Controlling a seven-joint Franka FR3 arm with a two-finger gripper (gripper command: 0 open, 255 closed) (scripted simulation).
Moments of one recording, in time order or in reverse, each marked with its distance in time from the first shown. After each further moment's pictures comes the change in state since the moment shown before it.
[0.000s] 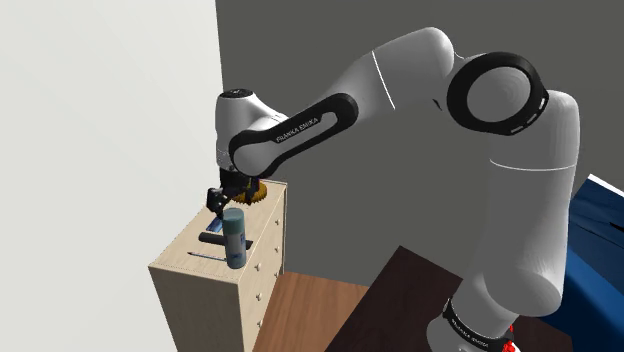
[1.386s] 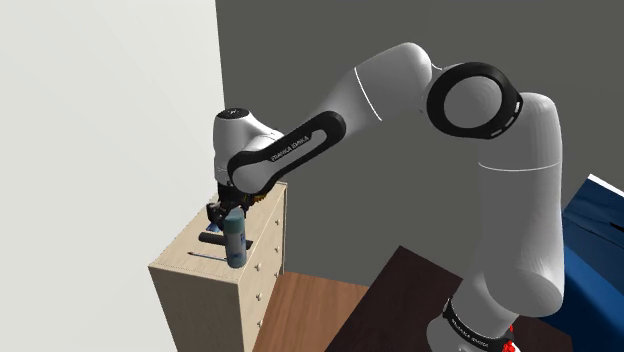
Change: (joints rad) arm 0.018 0.086 -0.017 0.008 -0.042 0.074 0.032
